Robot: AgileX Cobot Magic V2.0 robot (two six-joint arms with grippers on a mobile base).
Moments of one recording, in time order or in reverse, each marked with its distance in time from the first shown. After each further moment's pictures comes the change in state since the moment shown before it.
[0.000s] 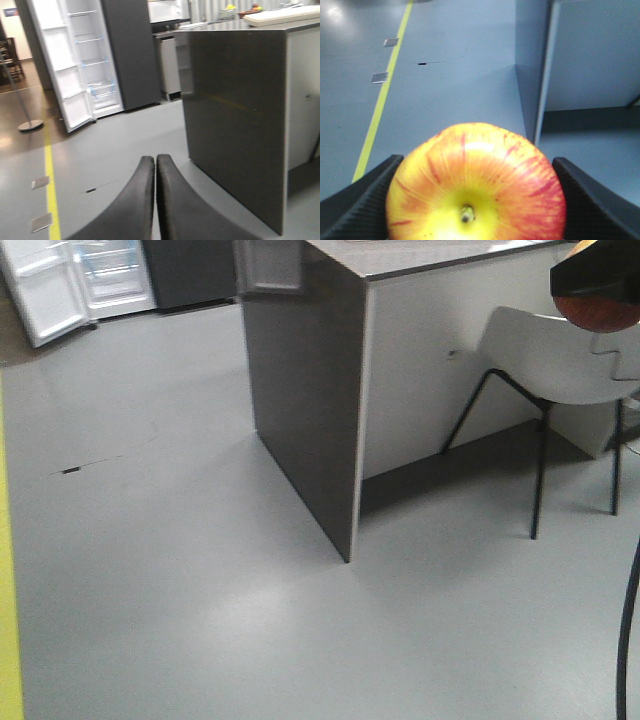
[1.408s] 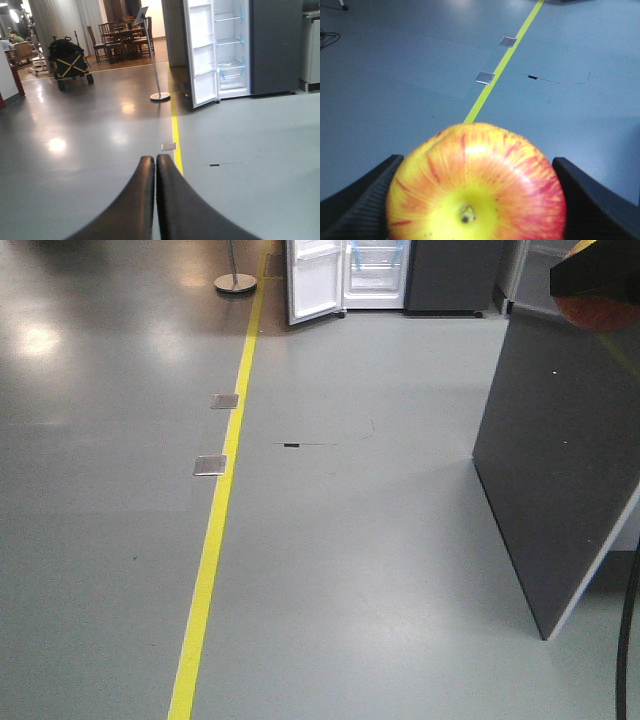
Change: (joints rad) left arm 0.000 0.000 0.000 0.000 0.000 0.000; right arm 0.000 0.000 0.000 0.000 0.000 0.000
